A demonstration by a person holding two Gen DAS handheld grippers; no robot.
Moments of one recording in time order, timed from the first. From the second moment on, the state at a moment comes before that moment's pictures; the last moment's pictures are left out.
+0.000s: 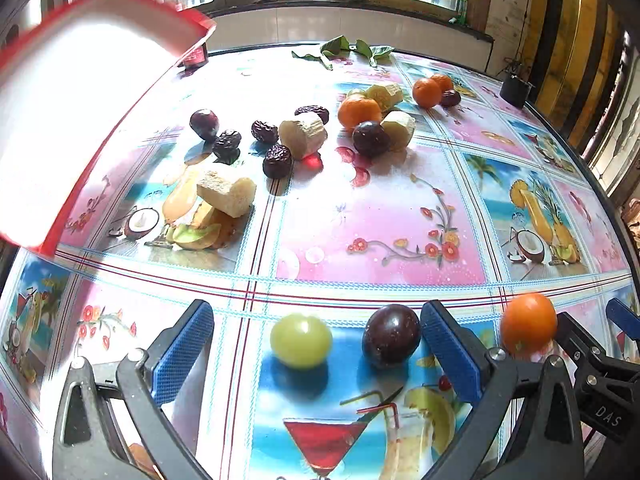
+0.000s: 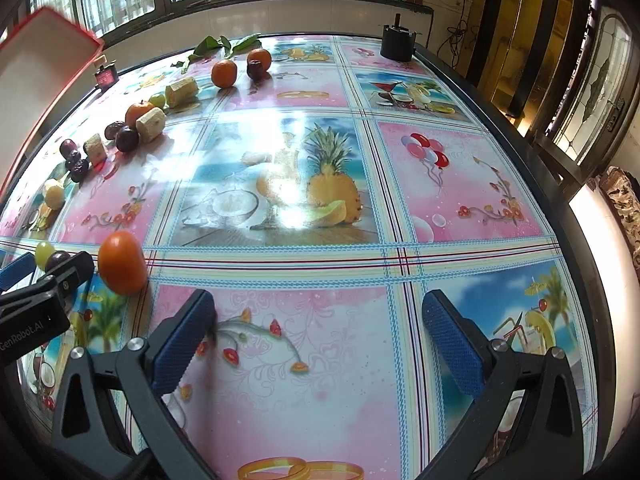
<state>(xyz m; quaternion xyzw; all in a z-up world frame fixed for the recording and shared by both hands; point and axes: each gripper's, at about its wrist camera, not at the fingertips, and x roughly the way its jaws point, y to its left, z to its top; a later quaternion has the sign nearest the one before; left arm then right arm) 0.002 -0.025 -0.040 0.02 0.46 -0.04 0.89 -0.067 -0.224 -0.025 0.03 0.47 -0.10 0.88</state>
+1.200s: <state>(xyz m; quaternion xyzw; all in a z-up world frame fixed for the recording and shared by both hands) 0.005 -0.011 -0.025 0.04 0.48 -0.05 0.88 -0.037 -0.212 0.010 0.05 0.53 -0.03 0.84</state>
